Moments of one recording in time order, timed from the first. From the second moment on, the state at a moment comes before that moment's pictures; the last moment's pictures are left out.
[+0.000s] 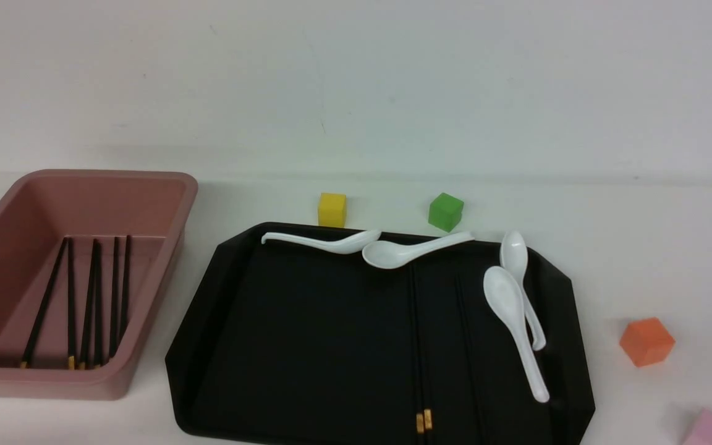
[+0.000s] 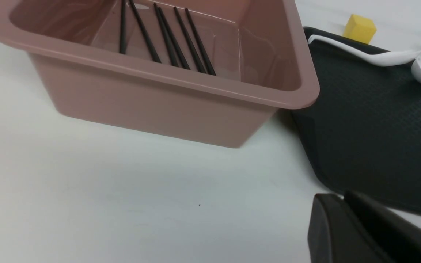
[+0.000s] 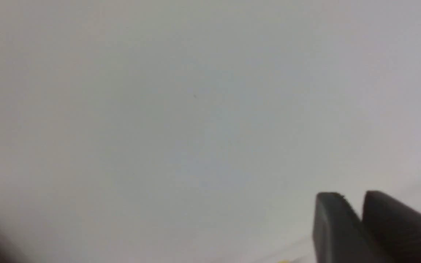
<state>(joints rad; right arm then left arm) 0.13 0.15 -0.40 0.58 0.15 0.11 -0.08 -0.01 0.03 -0.06 0.38 -0.23</state>
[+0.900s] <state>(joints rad) 0.58 1.80 -1.23 0.32 0.98 0.15 -0.08 -0.01 0.03 -0.06 0.38 -0.23</state>
